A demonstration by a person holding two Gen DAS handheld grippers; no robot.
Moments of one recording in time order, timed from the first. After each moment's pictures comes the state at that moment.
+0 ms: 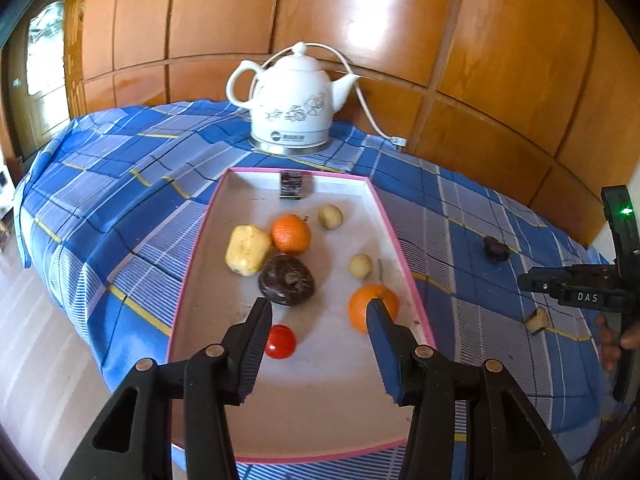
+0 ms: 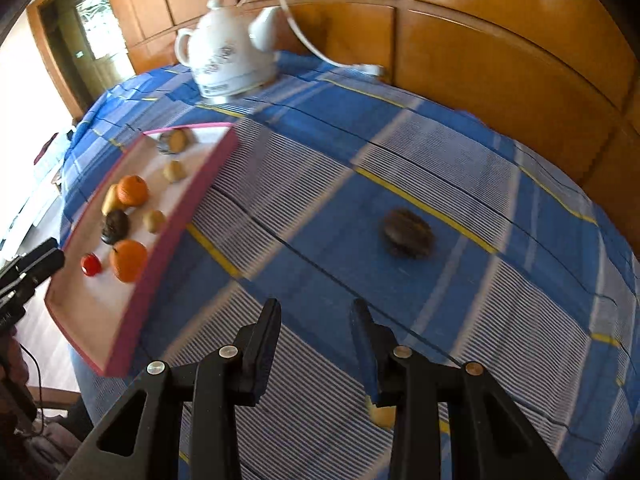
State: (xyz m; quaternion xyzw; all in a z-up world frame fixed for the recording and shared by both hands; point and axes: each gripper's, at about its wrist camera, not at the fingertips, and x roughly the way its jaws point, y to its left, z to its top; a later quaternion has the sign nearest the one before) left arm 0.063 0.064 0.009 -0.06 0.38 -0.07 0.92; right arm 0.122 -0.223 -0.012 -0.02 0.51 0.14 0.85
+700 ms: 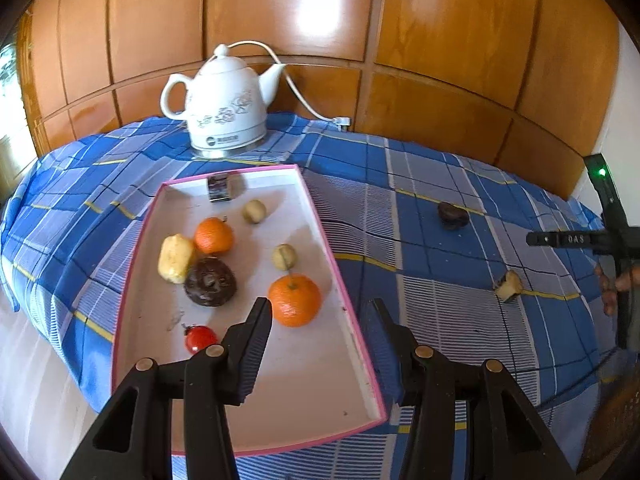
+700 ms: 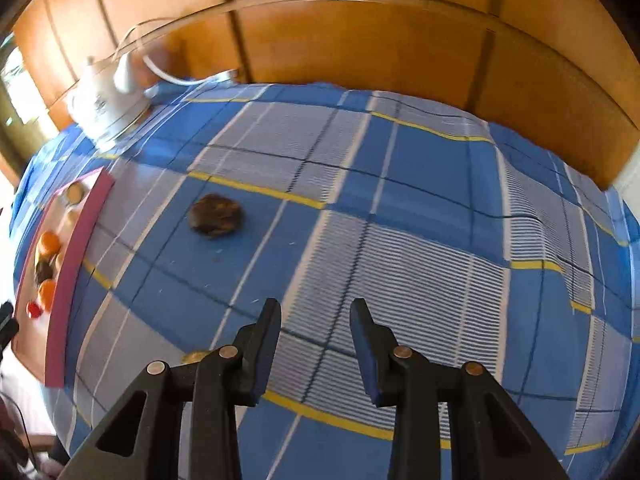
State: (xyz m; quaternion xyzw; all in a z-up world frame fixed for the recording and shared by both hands) left arm 0.059 0.000 0.012 0.01 0.39 -0.13 0.91; right arm 0.114 -0.344 -0.022 0.06 0.51 0.00 0.86
